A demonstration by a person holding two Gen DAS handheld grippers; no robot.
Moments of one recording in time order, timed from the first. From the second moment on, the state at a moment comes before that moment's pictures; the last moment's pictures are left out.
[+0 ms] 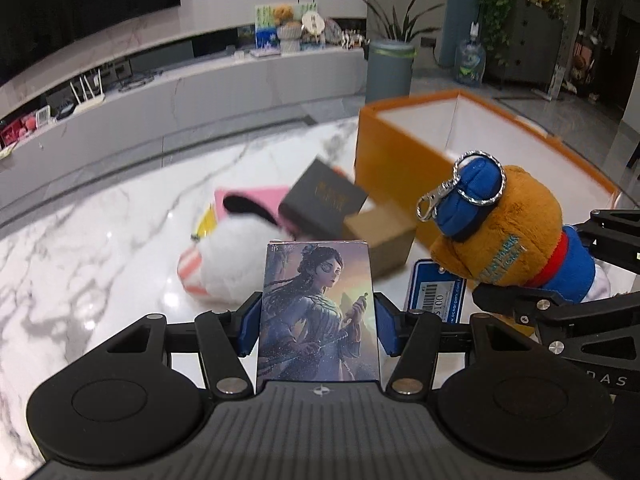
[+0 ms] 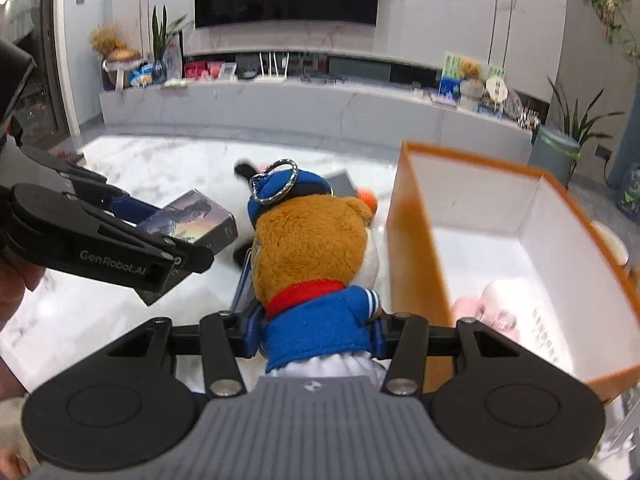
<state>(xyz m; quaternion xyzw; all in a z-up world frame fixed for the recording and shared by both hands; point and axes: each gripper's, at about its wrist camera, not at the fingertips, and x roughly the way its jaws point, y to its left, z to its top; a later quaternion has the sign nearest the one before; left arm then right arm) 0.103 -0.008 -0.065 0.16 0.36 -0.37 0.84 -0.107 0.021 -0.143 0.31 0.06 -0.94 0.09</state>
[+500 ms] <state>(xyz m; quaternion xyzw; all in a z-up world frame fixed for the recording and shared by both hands) 0.089 -0.086 -0.016 0.16 0.30 -0.43 0.84 -0.104 0.077 -0.082 0.25 0.06 -0.96 0.06</state>
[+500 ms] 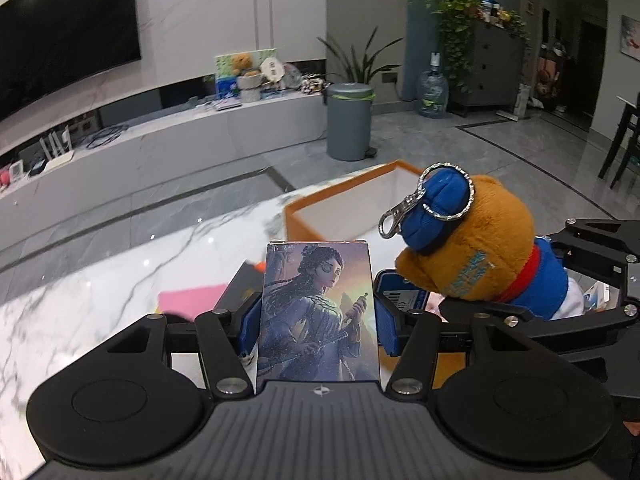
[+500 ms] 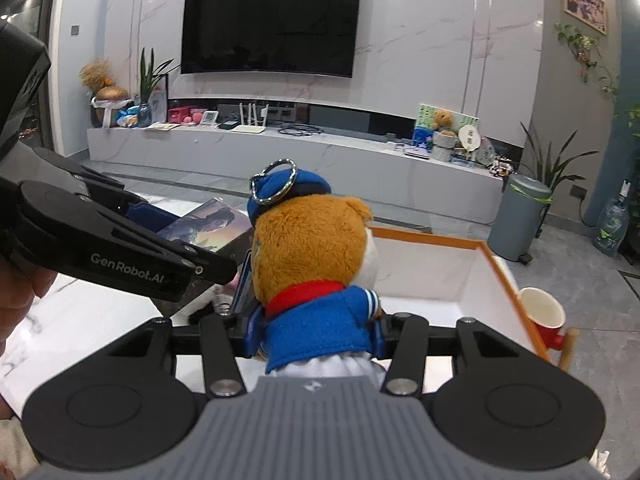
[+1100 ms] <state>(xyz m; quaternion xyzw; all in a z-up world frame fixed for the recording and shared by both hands) 0.100 -0.163 -0.010 0.15 0.30 -0.49 0.81 -0.155 0.160 -0.078 0.26 0.03 -0.97 0.01</state>
